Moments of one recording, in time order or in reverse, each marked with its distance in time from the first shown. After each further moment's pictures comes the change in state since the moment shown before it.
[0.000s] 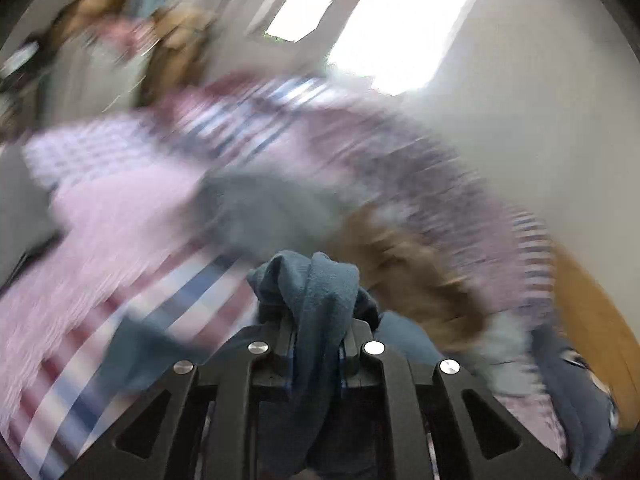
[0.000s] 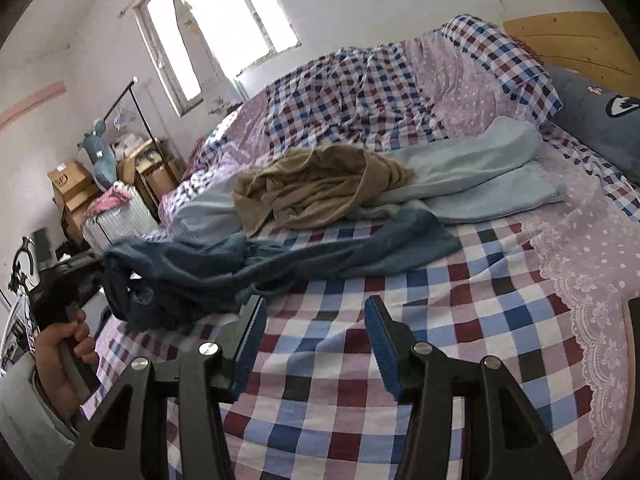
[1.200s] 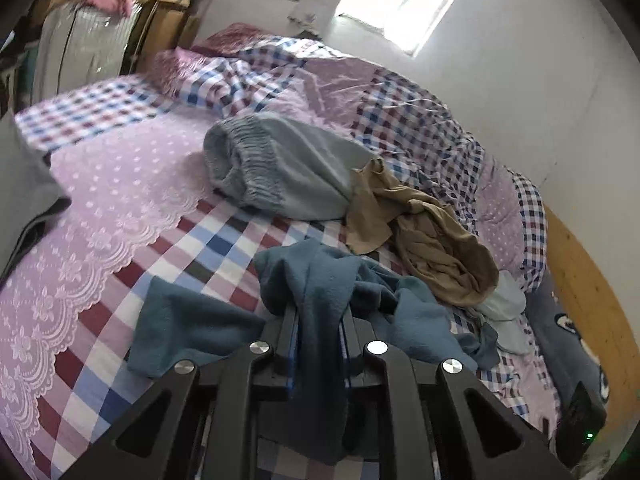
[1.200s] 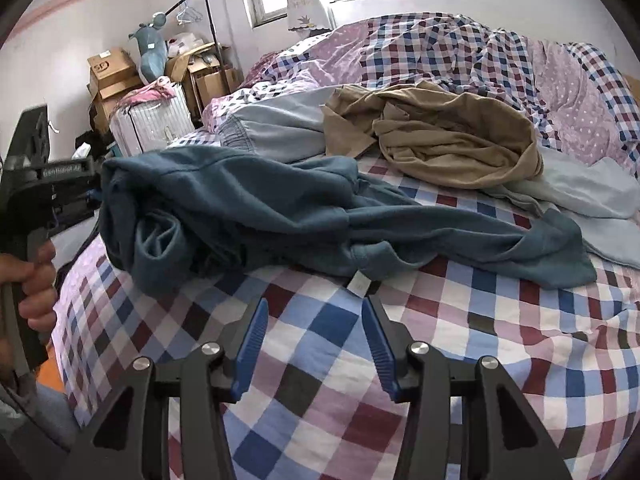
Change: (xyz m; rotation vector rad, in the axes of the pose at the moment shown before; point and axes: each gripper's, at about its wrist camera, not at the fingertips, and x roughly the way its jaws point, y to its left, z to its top) left arm 0.003 0.038 -0.002 0.064 0.126 -0.097; right arm 0.122 0.118 -0.032 -0.305 0.182 0.077
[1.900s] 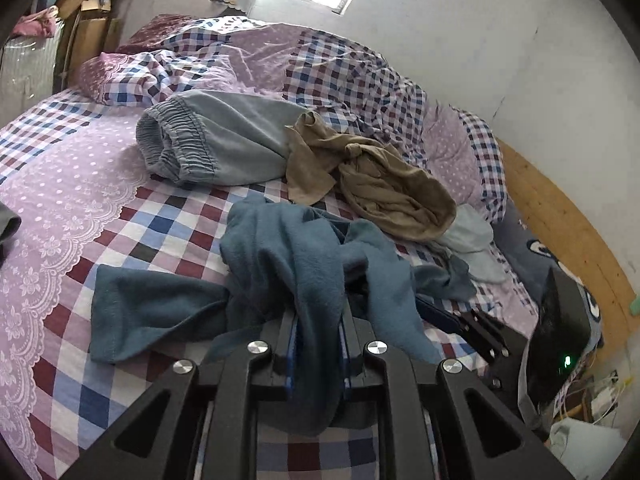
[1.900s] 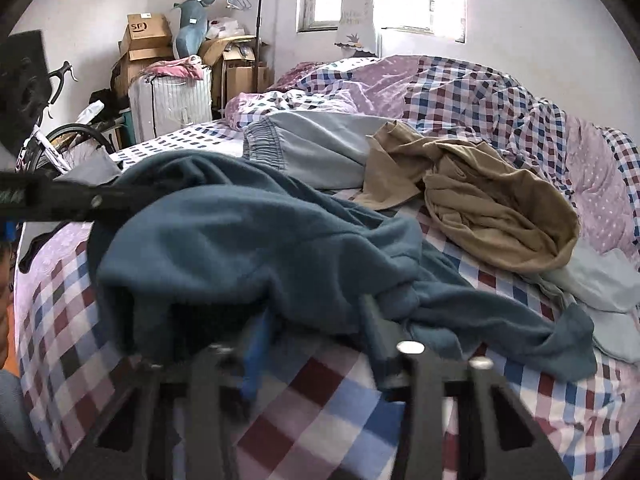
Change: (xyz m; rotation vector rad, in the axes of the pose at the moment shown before) left arm 0.002 -0.028 -0.022 0.223 0.125 -0.131; right arm 0.044 0.056 0.025 -0.241 -0.069 -0.072
